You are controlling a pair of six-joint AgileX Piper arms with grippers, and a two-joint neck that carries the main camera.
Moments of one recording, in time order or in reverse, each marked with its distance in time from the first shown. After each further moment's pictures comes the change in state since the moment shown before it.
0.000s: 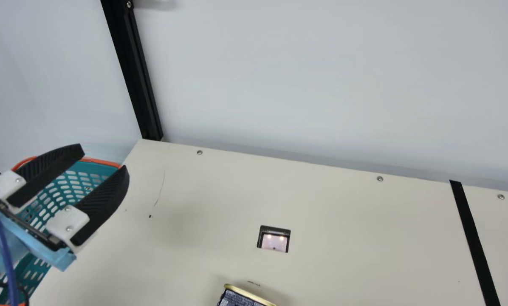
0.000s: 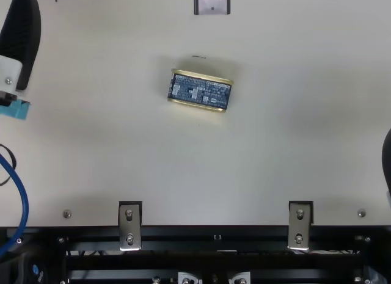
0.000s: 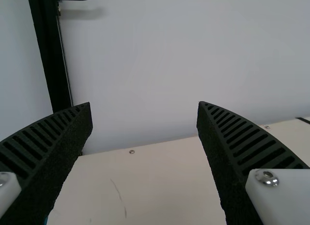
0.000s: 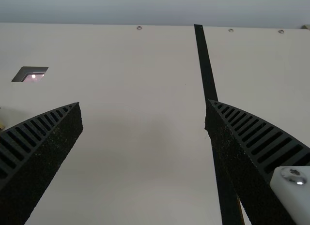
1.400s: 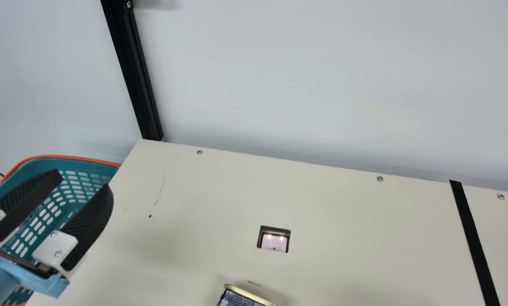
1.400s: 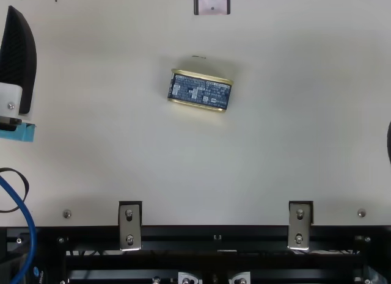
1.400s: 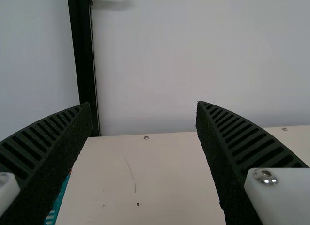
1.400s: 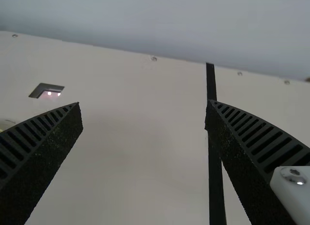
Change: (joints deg) left arm -1.7 -10.9 7.4 -6.2 7.8 -0.8; right arm 7.1 10.8 -7.7 -2.2 -7.4 -3.9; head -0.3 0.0
